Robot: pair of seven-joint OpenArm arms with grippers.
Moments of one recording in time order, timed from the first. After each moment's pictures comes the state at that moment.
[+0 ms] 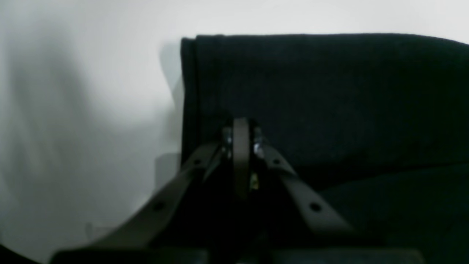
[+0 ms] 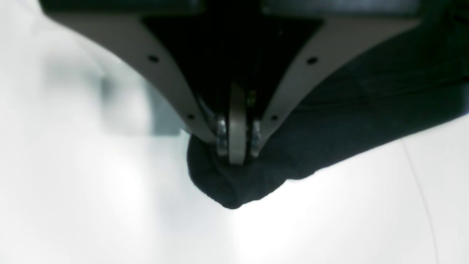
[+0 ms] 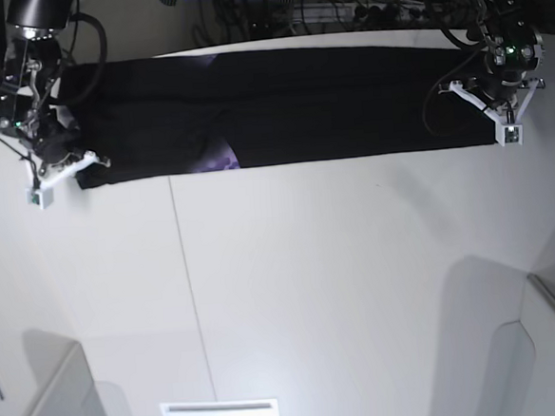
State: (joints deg) left arm 22.5 -13.6 -28.4 102.5 -13.5 -16.6 52.5; right arm -11.1 14.5 20.6 88.2 28.3 7.6 -50.0
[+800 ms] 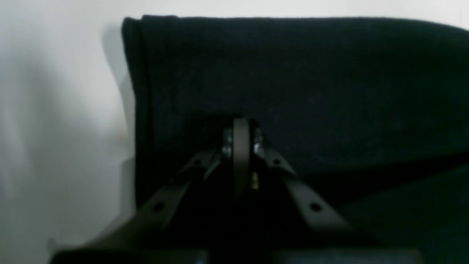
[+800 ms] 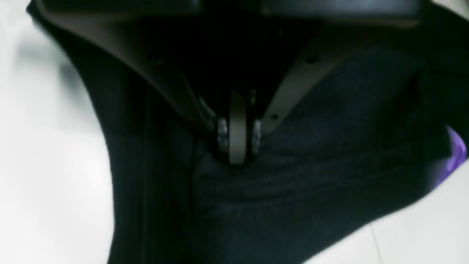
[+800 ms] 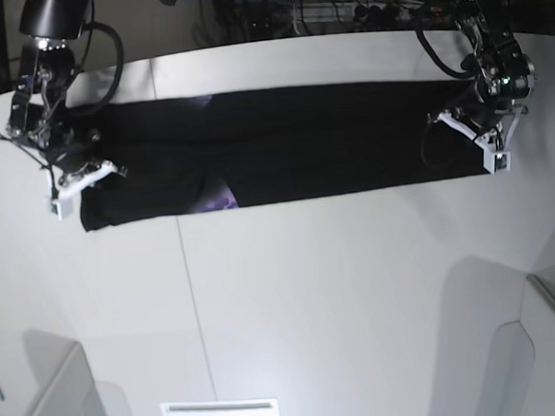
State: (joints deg) left arm 12.0 -12.4 -26.2 90.2 -14.9 -17.4 50.1; right arm -6.0 11.8 20.0 81.6 31.0 9.5 -51.5
